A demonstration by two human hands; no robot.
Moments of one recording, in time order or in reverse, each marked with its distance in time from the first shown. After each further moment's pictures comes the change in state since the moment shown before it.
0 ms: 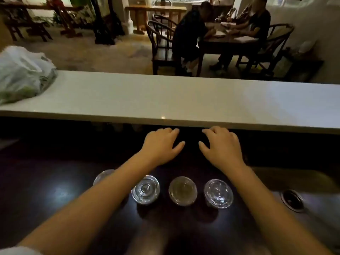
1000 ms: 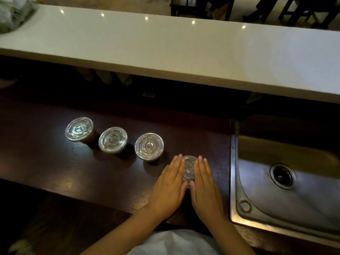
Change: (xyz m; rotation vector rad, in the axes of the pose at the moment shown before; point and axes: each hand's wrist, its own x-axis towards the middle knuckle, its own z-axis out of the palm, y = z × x) left_hand -0.123 0.190 0.162 -0.296 -0.037 -0.165; right_hand -0.188 0.105 0.129 0.438 -0.117 -0.073
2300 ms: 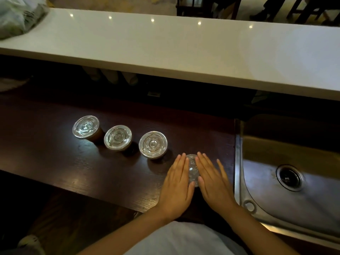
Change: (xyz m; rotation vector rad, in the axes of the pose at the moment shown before) left_hand -0.005 0.012 0.021 -0.117 0.049 -0.114; right_hand 0.018 0.029 -0.012 -0.133 -0.115 -0.221
